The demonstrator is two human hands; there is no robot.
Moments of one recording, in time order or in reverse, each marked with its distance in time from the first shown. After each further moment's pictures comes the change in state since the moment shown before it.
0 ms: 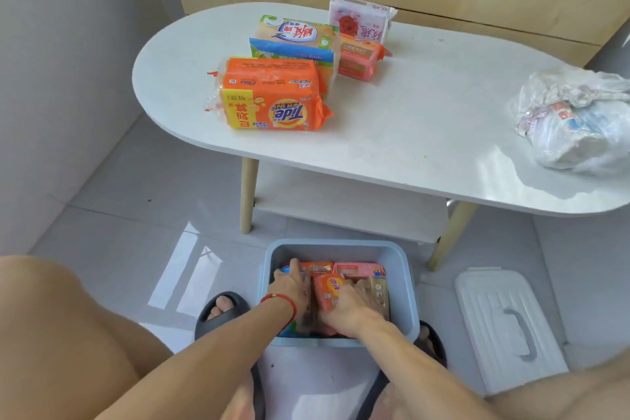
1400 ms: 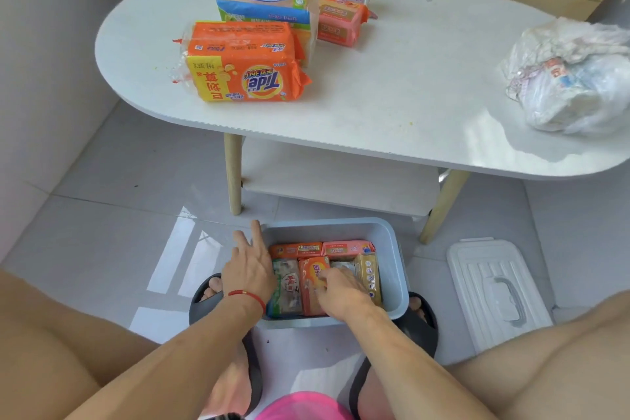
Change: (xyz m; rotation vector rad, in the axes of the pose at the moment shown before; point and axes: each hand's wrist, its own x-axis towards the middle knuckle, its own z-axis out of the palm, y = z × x) left_hand 0.007 -0.050 0.007 0.252 0.481 0.015; right_hand 0.000 0.006 0.015 0.034 -0.006 -0.133
